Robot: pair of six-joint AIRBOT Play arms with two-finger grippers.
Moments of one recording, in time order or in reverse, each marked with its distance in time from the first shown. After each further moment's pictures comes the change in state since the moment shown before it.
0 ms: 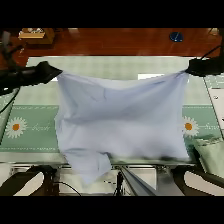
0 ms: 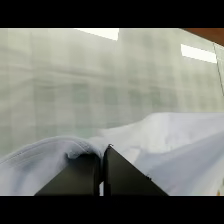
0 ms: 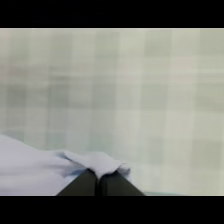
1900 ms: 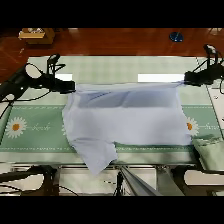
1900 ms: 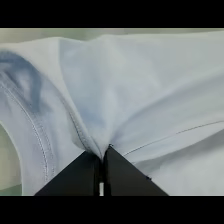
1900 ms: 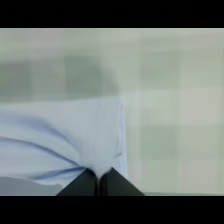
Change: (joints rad) left arm -0.106 -0.393 0.153 0.433 -0.113 -0.053; right arm -0.080 -0.233 -0.002 -0.121 0.014 -0.029
